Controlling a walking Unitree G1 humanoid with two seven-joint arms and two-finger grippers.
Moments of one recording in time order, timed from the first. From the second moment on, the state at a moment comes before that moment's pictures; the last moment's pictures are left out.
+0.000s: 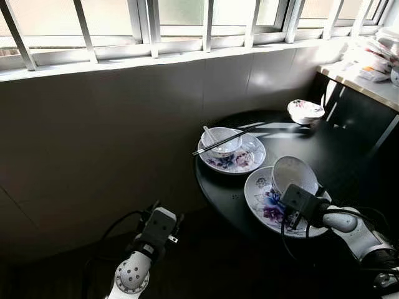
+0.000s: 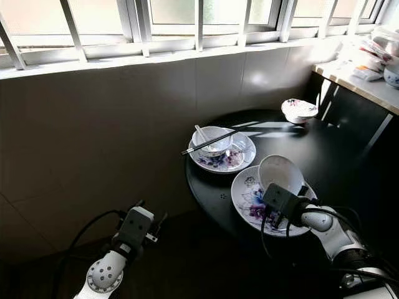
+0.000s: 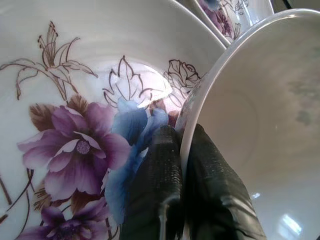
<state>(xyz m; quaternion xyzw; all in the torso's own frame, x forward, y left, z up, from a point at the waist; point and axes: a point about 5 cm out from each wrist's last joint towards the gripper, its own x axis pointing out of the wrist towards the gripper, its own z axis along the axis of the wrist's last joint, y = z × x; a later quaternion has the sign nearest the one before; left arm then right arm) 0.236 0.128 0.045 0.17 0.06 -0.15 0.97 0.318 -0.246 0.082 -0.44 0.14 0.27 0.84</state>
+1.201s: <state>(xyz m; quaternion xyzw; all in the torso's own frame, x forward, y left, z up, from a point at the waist) 0.237 0.132 0.052 0.13 0.03 -0.13 0.98 0.295 -0.156 0.113 -0.40 -0.15 0.21 0.88</state>
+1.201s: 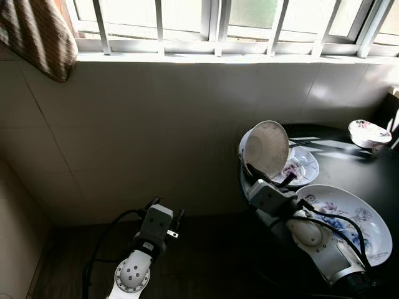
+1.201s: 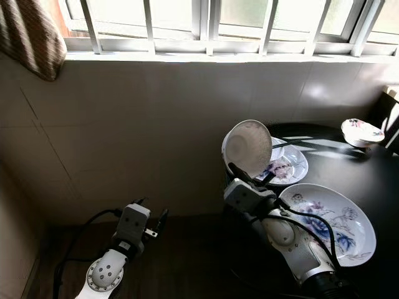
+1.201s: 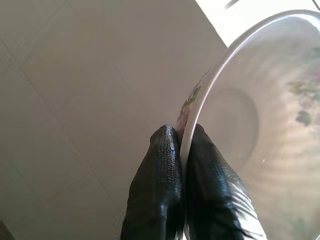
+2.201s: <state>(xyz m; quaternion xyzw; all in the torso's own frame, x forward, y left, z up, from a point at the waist) 0.241 0.145 0.059 0.14 0.01 -0.10 0.99 0.295 -0.139 0.123 -0.39 -0.17 0.21 0.88</state>
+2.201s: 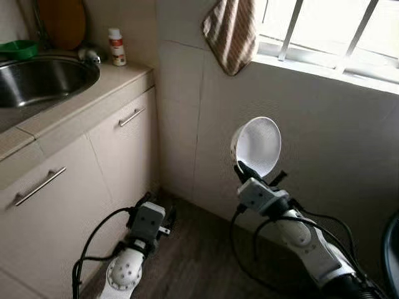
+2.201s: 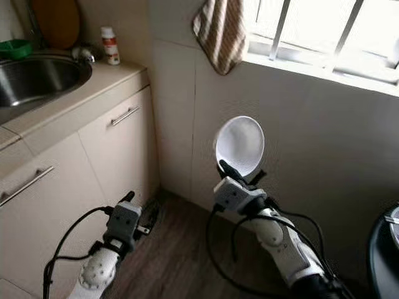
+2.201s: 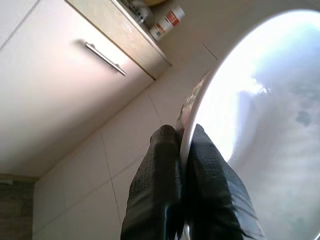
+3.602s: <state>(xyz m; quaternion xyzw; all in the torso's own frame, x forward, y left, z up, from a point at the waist) 0.274 0.157 0.145 0.16 -0.18 0.00 0.97 0.308 -0.132 0.184 -0.33 -0.30 0.14 0.88</state>
